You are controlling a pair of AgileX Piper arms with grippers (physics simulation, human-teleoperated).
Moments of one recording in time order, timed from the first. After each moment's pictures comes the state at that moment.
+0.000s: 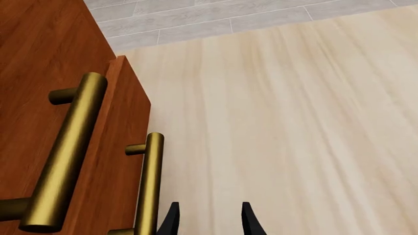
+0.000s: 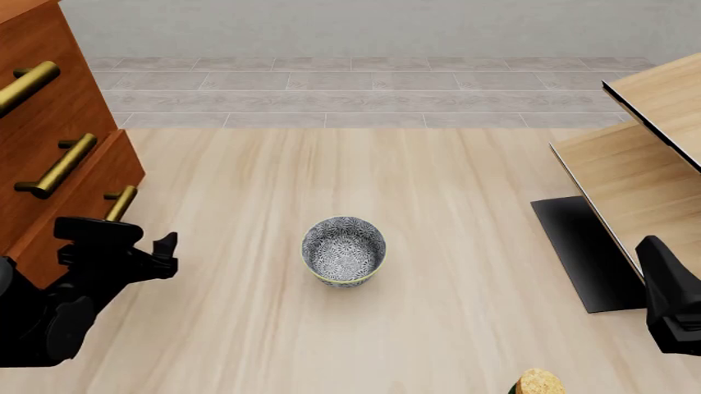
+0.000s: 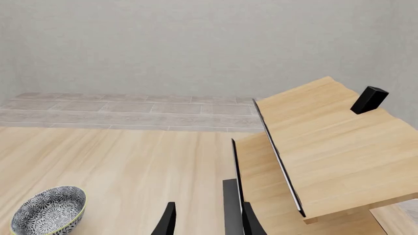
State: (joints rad) left arm 0.03 1.89 -0.28 -1.12 0.16; right arm 0.02 0.08 0.00 -0.06 -0.02
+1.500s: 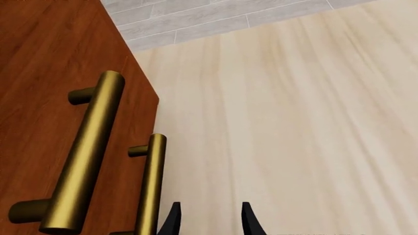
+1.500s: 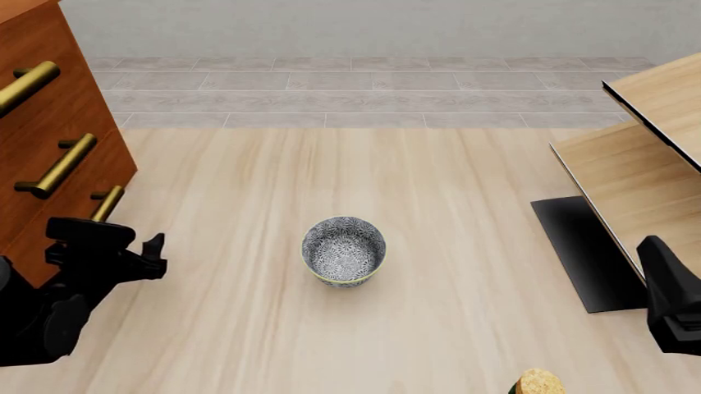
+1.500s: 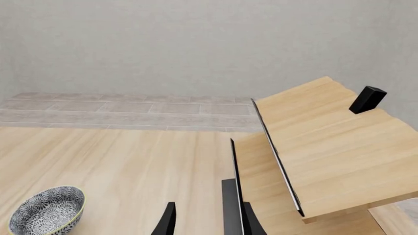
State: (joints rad) left arm 0.10 1.94 -0.31 -1.16 0.24; right arm 0.02 0.08 0.00 -0.06 -0.02
